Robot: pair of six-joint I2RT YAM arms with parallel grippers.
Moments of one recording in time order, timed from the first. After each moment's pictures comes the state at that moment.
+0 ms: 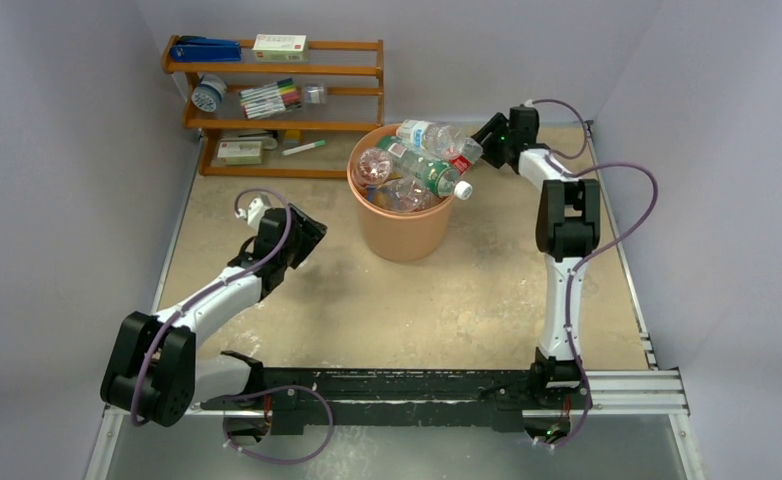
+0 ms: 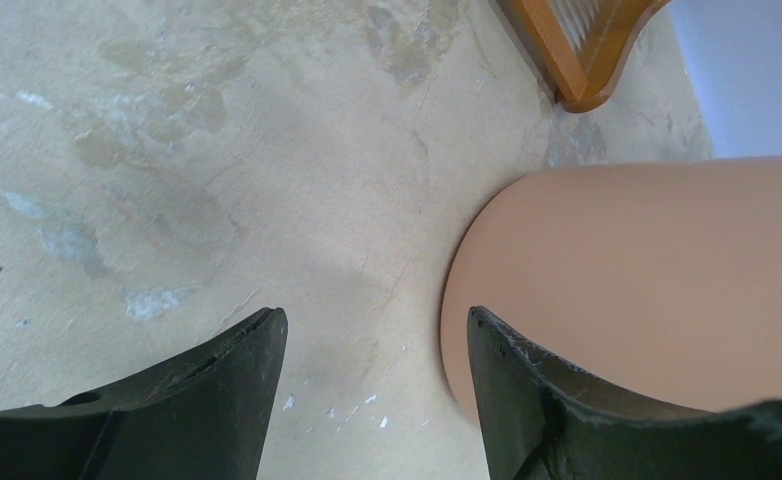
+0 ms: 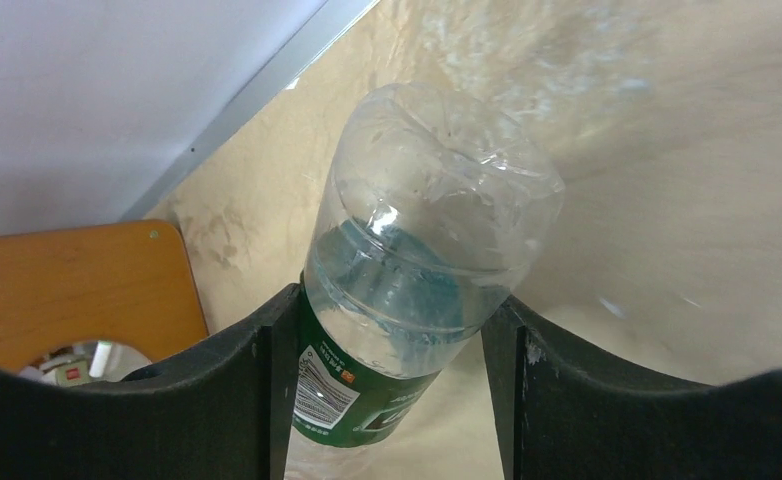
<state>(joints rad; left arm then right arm) -0.33 1.23 0.59 0.01 -0.20 -1.07 0.03 2.38 1.88 -0.11 -0.17 0.77</state>
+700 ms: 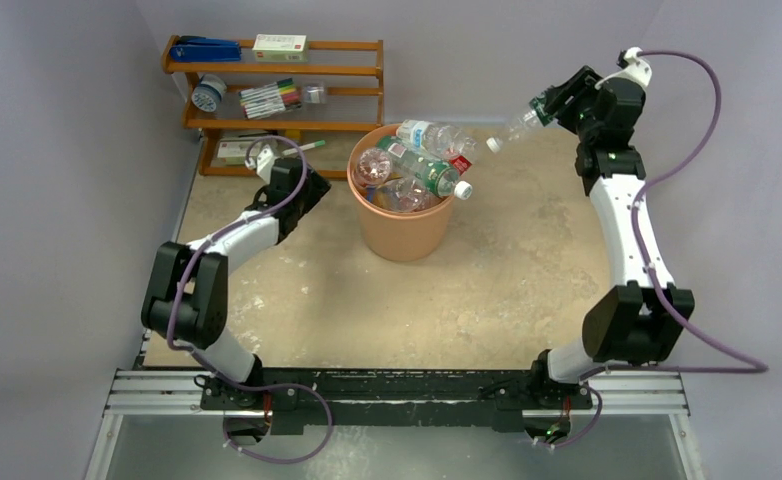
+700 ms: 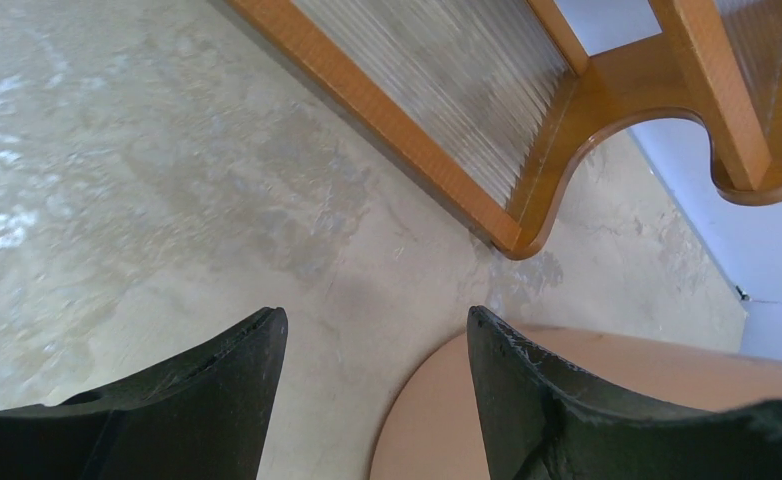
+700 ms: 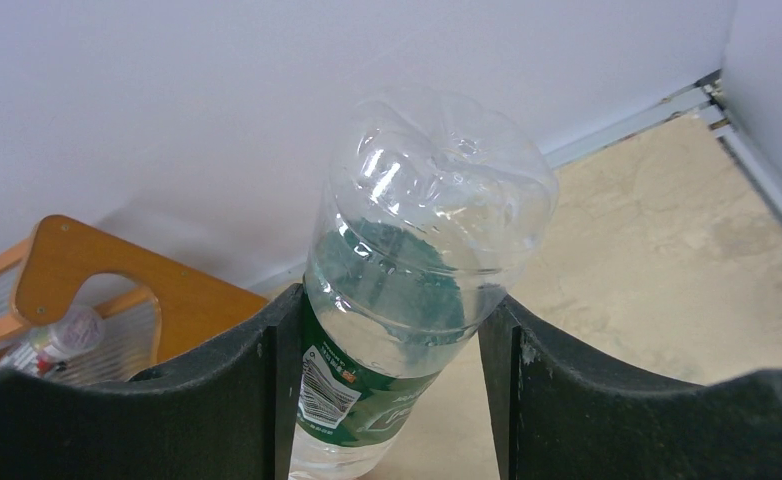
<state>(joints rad) -0.26 1.60 0.96 0.07 -0.24 -0.95 -0.08 1.53 1.52 -0.17 0.03 0.49</state>
